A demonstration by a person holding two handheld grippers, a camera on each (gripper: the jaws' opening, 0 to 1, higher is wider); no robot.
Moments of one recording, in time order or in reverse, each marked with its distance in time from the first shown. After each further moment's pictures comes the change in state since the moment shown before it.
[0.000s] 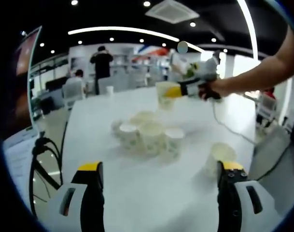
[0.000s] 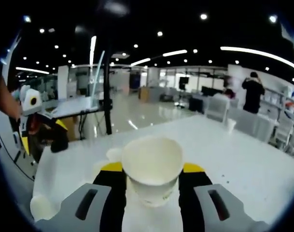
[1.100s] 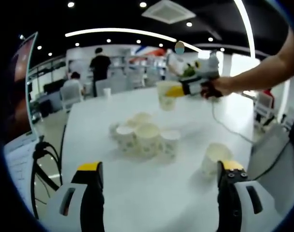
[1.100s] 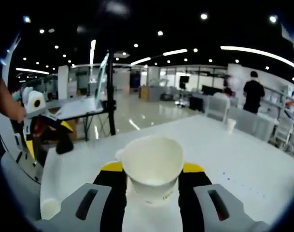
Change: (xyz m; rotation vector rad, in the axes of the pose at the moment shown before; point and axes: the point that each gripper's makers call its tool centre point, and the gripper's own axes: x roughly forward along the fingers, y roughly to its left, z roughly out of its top) left arm -0.008 -0.009 0.002 0.025 0.000 -0.017; right arm -0.017 0.026 0.008 0.011 0.011 0.007
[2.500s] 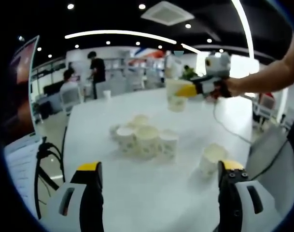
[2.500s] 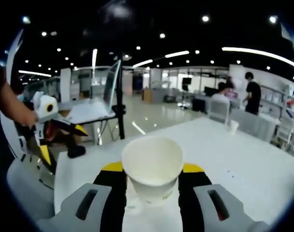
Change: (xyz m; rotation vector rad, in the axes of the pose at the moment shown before) left arm -0.012 -0.001 0.006 -0.002 -0.022 0.001; right arm -0.033 0.041 0.021 0.002 -0.025 0.019
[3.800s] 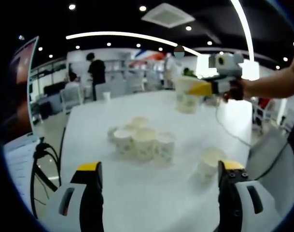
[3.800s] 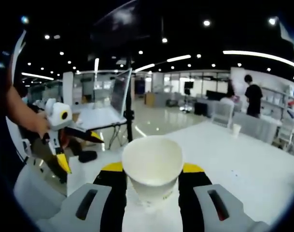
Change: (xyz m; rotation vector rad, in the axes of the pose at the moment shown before) left arm 0.006 -0.008 0.004 -0.003 -0.019 -0.003; right arm -0.025 0.039 0.011 0.008 -0.034 0.020
